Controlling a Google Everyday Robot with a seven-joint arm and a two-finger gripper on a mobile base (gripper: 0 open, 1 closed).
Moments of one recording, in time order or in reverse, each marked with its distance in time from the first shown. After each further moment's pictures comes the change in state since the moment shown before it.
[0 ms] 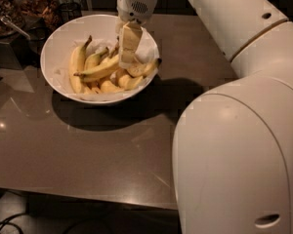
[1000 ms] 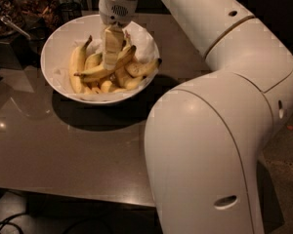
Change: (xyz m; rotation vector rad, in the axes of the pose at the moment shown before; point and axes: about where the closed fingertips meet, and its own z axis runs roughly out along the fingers) arm -0.036 -0.010 0.028 -0.038 0.015 -0.037
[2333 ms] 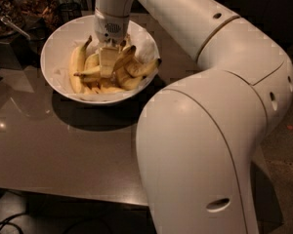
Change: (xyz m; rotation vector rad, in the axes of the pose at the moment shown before) arm 0.002 0.013 0.041 -0.076 0.070 0.017
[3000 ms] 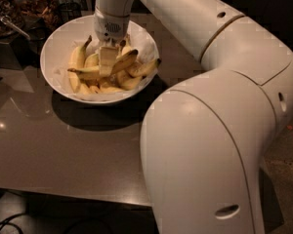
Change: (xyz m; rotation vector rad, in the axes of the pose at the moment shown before) arm -0.002 -0.004 -0.003 0.038 -0.012 0.000
